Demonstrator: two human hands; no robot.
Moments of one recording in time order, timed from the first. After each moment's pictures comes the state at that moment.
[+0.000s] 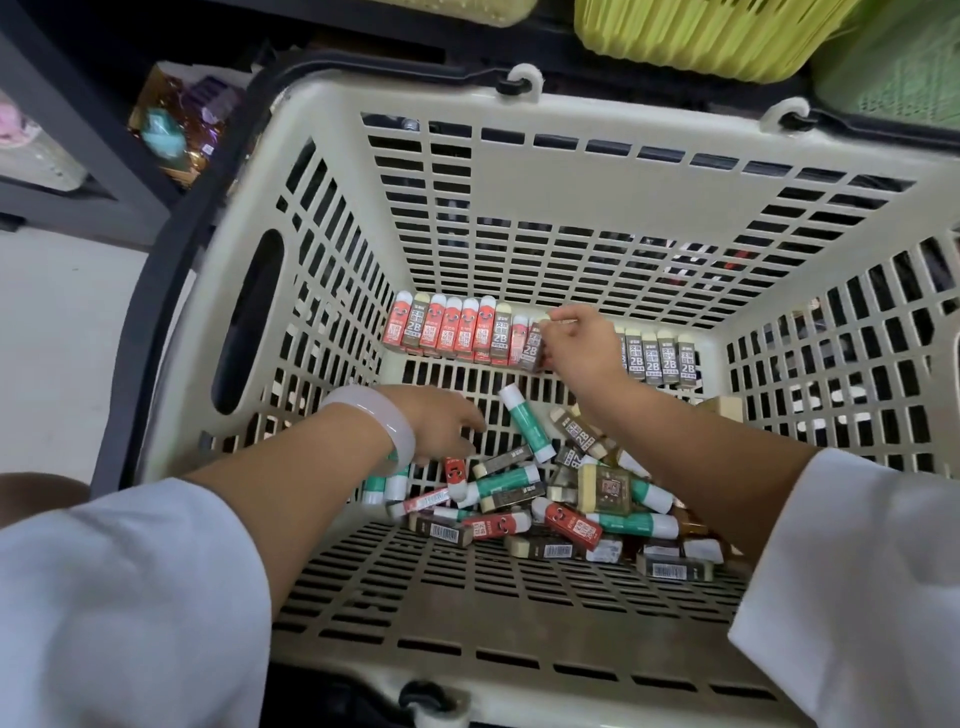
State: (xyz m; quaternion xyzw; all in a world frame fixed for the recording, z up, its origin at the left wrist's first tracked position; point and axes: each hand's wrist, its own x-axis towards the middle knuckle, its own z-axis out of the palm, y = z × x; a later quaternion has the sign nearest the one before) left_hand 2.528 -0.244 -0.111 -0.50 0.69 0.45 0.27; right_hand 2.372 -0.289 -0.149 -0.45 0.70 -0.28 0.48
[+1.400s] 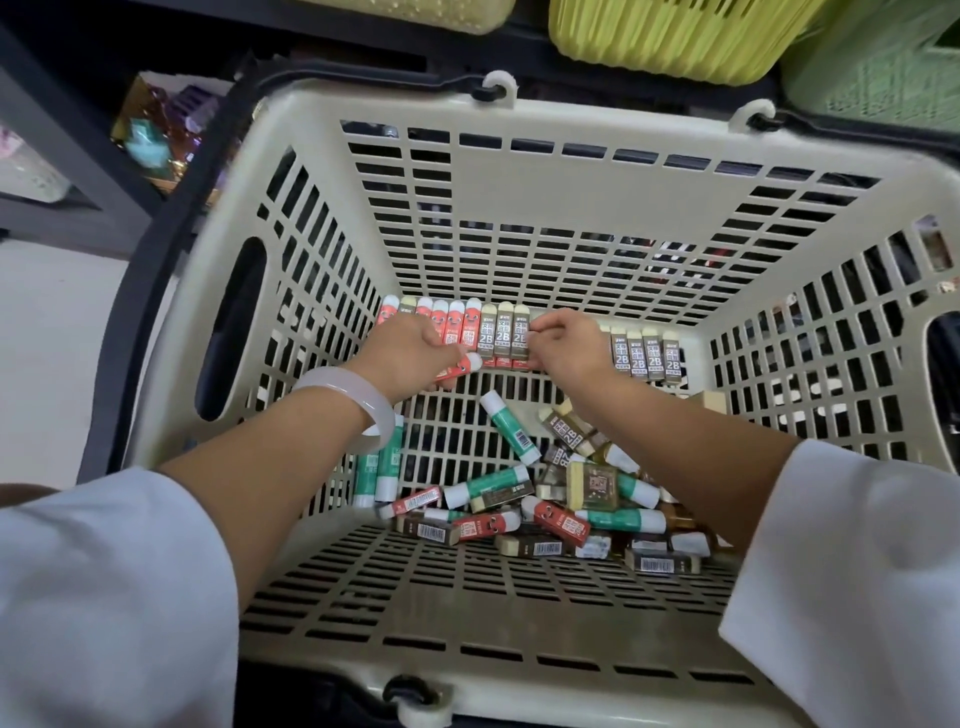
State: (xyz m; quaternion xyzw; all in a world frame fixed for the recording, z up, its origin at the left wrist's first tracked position) left_hand 2.536 -0.263 -0.116 -0.70 0.51 0.47 -0.16; right_hand 2.369 -0.288 -0.141 -0.46 0.70 -0.26 0.48
